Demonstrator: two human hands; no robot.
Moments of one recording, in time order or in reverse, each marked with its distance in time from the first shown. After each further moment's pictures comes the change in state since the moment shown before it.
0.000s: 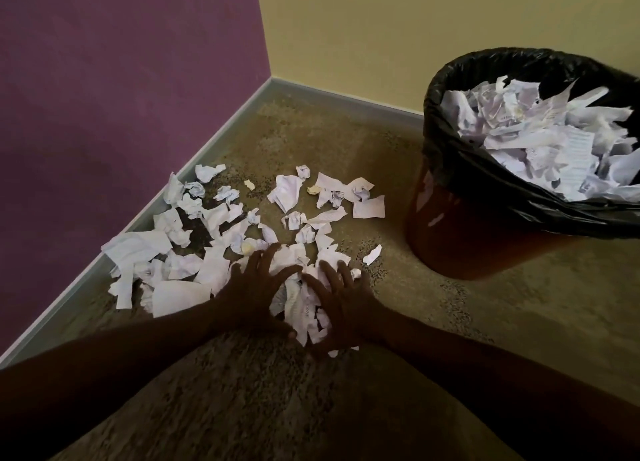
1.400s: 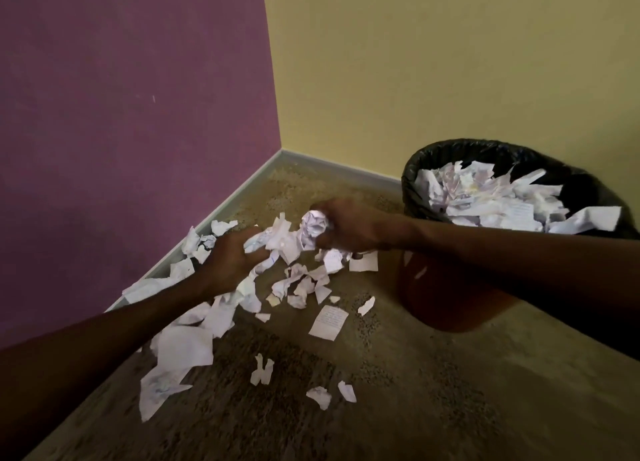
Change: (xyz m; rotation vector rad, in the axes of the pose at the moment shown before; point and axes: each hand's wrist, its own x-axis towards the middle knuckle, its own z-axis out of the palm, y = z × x) left_hand -0.038 -0.001 -0.166 -0.754 0.642 -0.104; right_hand -0.036 0.002 -0.252 0.268 0.345 -0.126
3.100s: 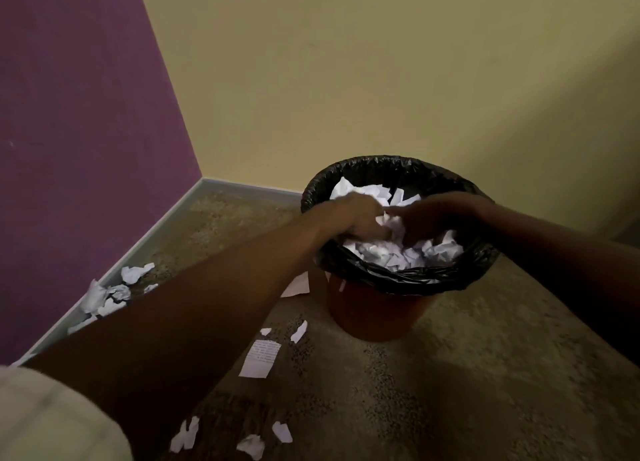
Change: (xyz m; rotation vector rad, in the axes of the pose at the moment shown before) left_hand 0.107 0.279 0.149 0.635 -0.627 0.447; right_hand -0.118 0.165 -0.102 0.132 -0.350 0.858
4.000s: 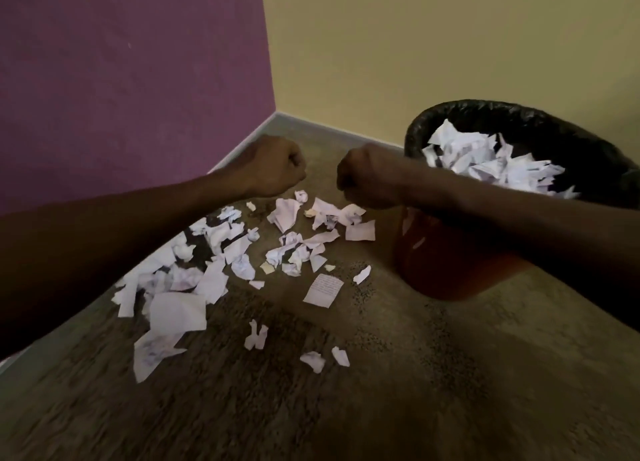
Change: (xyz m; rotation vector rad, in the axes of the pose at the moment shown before) left_hand -0.157 -0.192 0.055 -0.273 0.459 -0.349; right_hand -0.006 -0.185 0.087 -0.416 0.464 -0.650
